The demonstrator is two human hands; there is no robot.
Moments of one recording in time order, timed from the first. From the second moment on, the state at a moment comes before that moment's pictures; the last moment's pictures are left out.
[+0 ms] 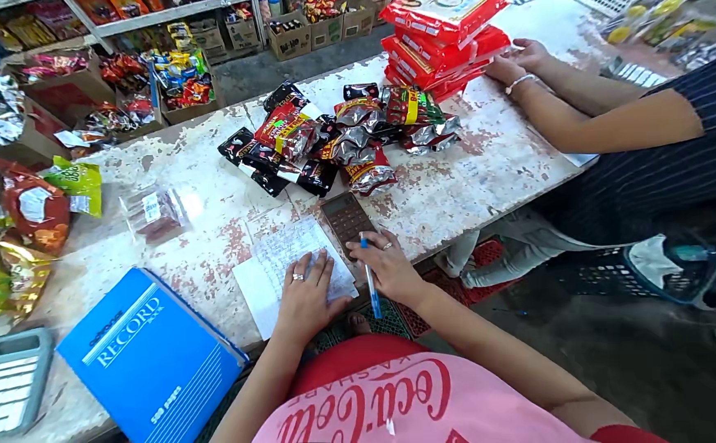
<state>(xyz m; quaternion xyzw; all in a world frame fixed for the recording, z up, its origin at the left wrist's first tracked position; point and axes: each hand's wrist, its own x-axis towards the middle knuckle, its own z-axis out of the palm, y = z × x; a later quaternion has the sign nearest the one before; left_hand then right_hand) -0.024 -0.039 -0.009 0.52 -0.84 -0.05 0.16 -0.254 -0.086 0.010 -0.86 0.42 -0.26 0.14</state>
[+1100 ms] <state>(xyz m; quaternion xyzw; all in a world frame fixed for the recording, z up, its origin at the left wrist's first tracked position) -0.020 -0.047 0.000 0.54 -0.83 -0.06 0.14 -0.287 -0.086 -0.003 -0.82 0.47 -0.32 0.08</state>
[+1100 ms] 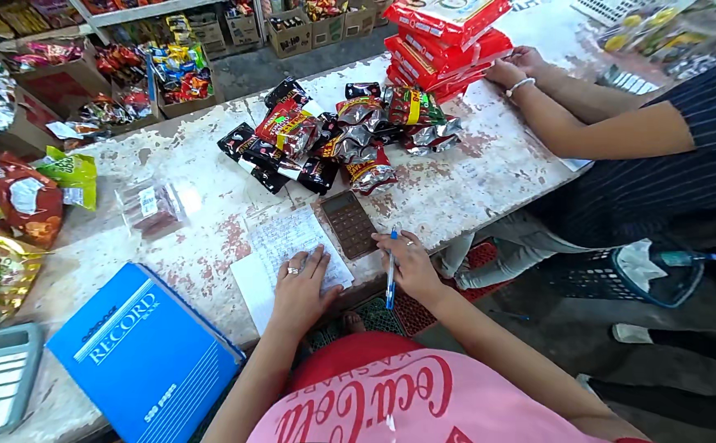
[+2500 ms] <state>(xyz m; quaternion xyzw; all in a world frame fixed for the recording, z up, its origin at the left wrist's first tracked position) -0.027 -0.036 -0.010 0.58 -0.80 -0.04 0.18 -0.247 -0.111 0.026 -0.86 0.43 -0.25 0.12</state>
